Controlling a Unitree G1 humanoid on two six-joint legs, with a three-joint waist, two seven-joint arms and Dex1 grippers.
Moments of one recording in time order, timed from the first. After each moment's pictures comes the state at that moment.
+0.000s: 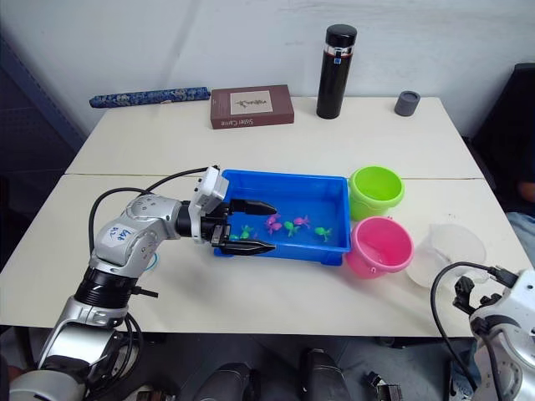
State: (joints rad) left arm -0.66 0.47 -0.15 0.00 -0.47 0.55 -1.15; right arm 0.01 -0.17 -0.85 -0.53 0.31 1.04 0.00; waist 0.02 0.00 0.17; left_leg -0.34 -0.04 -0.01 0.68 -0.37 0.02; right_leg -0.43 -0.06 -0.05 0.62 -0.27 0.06
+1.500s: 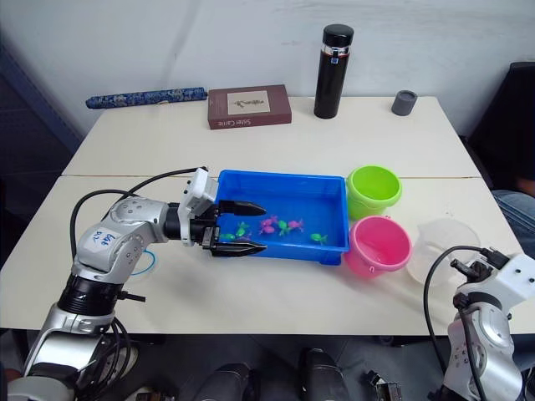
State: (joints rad) left arm -0.61 0.53 -0.12 -0.08 -0.47 0.59 -1.11; right arm -0.03 -0.15 -0.71 -0.35 0.38 0.61 -0.13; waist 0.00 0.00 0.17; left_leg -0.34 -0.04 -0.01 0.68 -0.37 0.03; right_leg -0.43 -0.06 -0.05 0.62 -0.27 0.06
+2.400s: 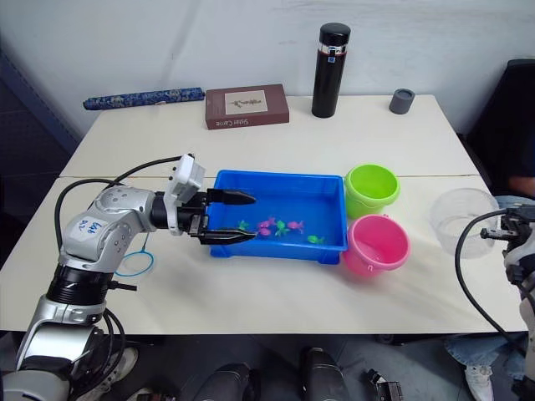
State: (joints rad) left arm -0.66 0.58 -0.09 -0.02 -0.47 0.58 -1.16; right arm 0.00 -0.68 -0.67 -0.35 0.42 0.66 0.20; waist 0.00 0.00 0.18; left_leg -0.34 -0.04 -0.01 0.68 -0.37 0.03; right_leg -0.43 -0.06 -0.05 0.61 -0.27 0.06
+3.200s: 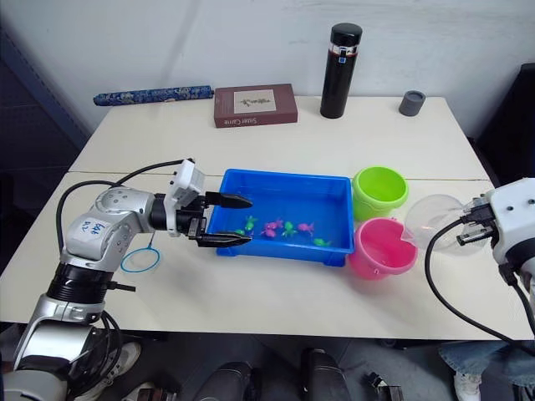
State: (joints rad) left arm -0.66 0.58 -0.10 0.04 -0.44 0.52 -1.19; right arm 0.07 -0.84 -0.55 -0.48 0.20 0.61 0.38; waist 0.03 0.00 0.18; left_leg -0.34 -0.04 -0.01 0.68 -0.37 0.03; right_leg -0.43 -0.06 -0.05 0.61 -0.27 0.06
